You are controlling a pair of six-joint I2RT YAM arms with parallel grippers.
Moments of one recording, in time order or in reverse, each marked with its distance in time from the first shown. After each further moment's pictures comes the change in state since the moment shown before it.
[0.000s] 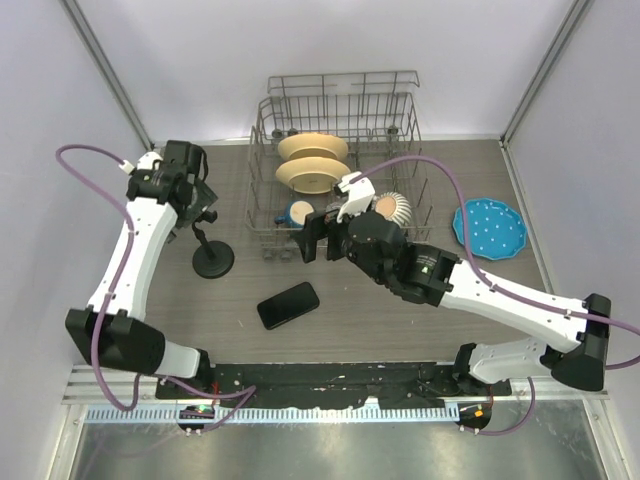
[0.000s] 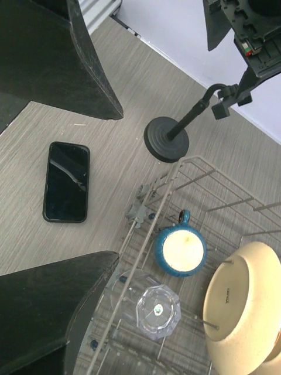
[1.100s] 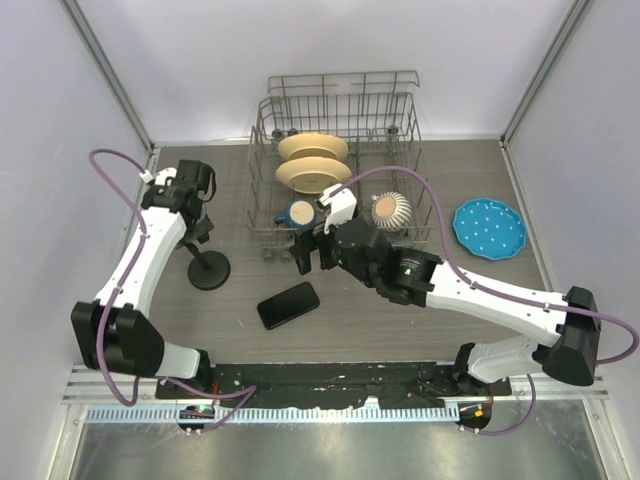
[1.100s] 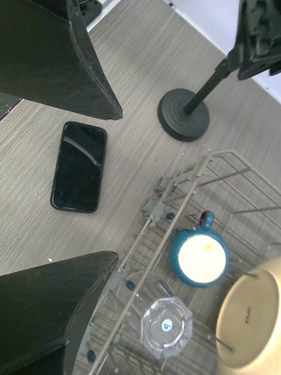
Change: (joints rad) left arm -0.001 0.049 -0.185 0.115 -0.016 0.134; right arm -0.003 0.032 -0.082 0.060 -0.043 -0.078
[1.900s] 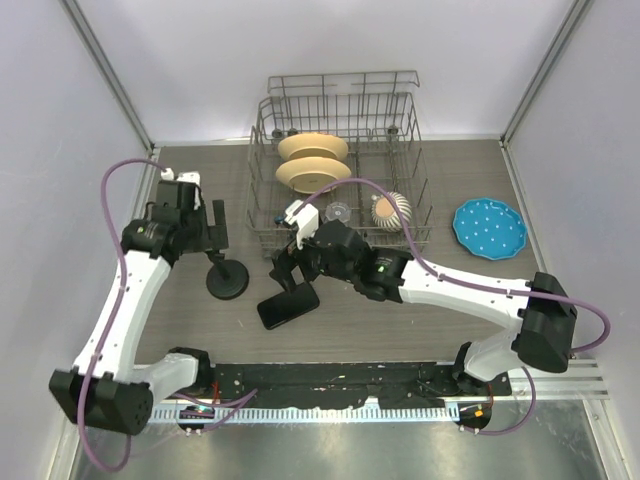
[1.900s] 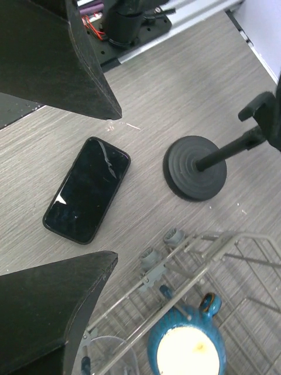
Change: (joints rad) left arm -0.021 -0.293 -0.151 0.118 0.319 0.551; right arm -0.008 0.160 0.001 0.098 -0.298 -0.149
